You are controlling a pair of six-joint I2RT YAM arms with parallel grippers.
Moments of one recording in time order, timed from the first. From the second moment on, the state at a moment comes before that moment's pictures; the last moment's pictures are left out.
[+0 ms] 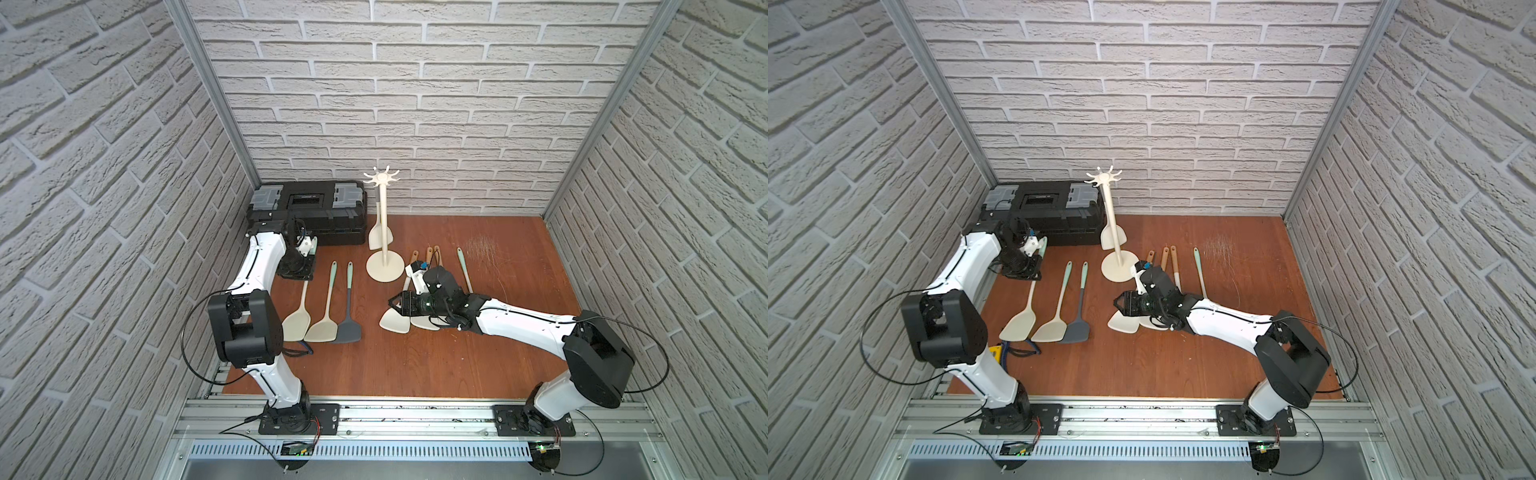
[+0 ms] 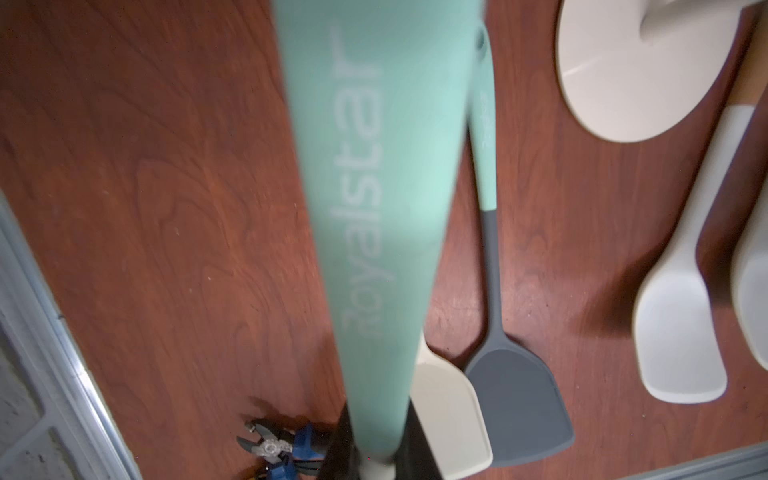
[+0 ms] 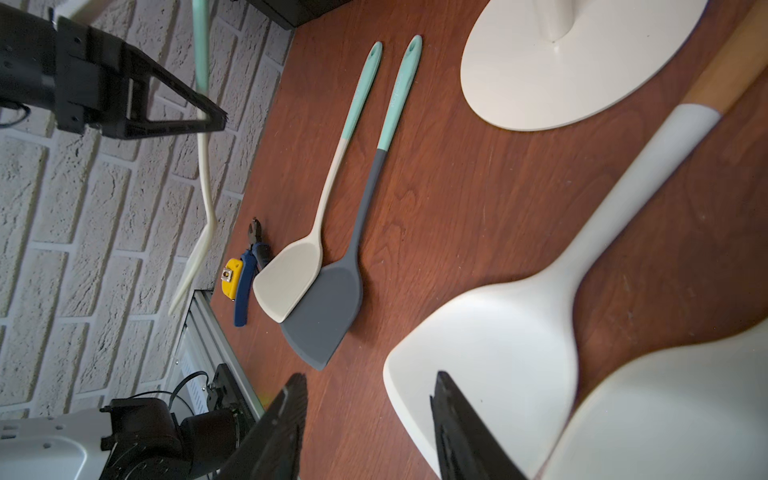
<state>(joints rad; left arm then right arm) 0.10 1.76 1.58 -1.21 0.16 0.24 0.75 1.57 0.94 -0.01 -0.24 0.72</state>
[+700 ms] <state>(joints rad) 0.10 2.06 1.67 -1.21 0.08 0.19 0.75 1.61 0.89 0.01 -0.26 0.74</state>
